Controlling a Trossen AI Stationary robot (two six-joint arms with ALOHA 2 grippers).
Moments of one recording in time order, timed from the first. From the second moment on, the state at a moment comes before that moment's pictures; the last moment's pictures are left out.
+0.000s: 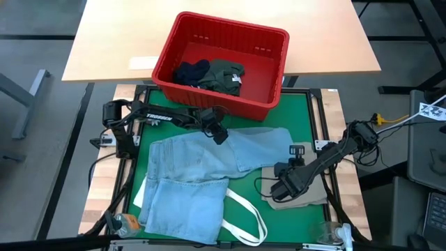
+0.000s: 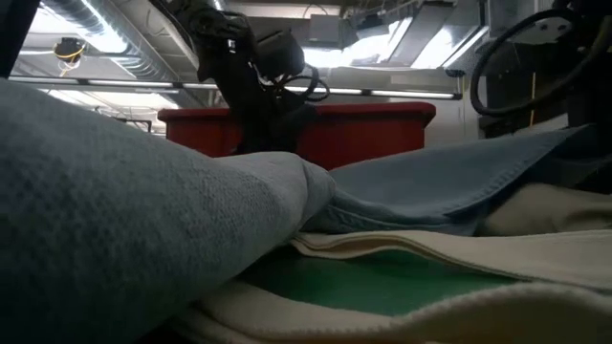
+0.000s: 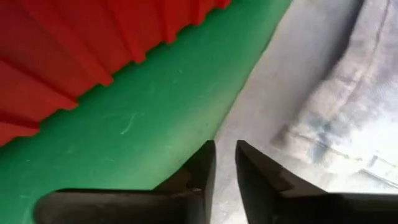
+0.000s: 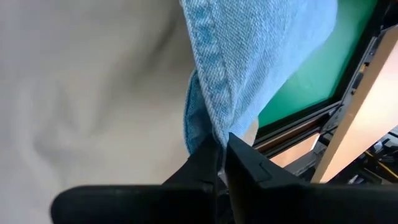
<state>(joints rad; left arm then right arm) 0.23 1.78 1.11 -0.28 -0.18 -0.41 0.60 1.67 1.18 -1.58 0.27 0.67</state>
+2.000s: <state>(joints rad) -0.14 2.09 1.11 0.33 -0.17 -0.25 0.60 1.67 1.18 -1.57 0.25 0.67</state>
